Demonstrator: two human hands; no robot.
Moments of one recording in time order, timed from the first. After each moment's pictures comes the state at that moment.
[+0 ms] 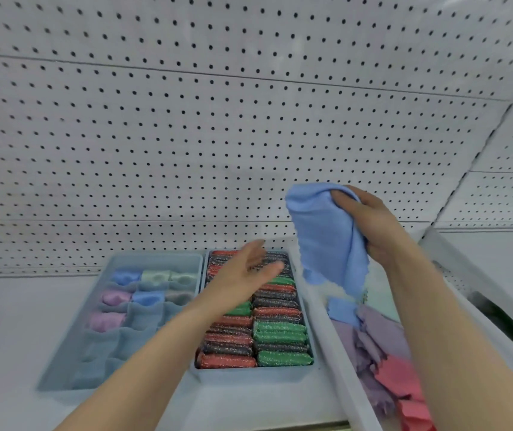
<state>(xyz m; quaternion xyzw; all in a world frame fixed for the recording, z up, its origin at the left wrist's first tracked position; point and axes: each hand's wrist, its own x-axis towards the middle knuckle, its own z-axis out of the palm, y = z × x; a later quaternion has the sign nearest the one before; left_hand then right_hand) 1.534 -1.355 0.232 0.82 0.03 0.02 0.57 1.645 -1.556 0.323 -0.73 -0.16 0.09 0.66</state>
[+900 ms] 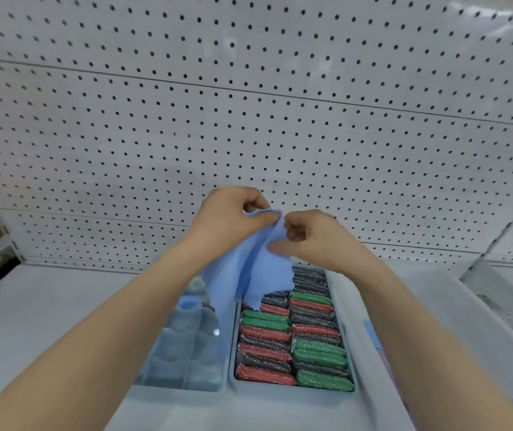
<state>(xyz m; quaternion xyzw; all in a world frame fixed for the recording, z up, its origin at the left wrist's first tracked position) 1.521 -1.265 0.338 0.90 0.06 0.24 0.37 1.592 -1.433 0.337 -0.86 -0.38 0.08 0.34</state>
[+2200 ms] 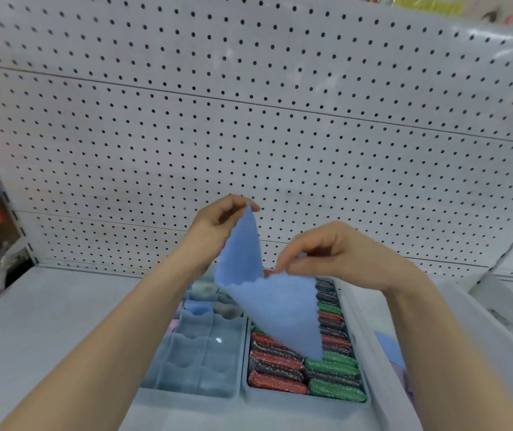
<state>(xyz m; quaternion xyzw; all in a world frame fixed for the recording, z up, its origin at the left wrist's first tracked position) 1.491 -1.235 0.318 0.72 0.05 0.22 0.65 1.563 -1.445 0.365 -0.70 -0.55 0.23 0.40</state>
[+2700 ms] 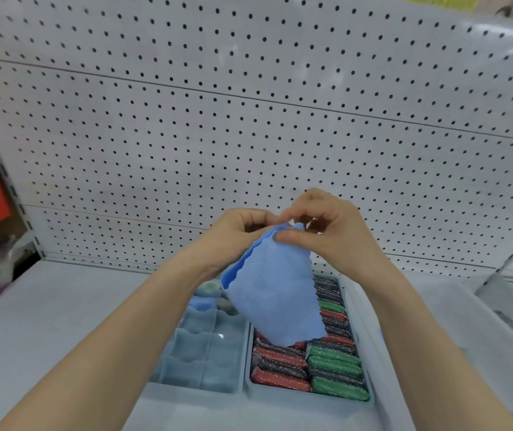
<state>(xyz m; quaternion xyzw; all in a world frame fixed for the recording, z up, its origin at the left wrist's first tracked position) 1.475 -1.260 0.340 0.74 0.02 0.09 0.66 1.560 -1.418 0.358 -0.73 -0.46 0.01 0.50</state>
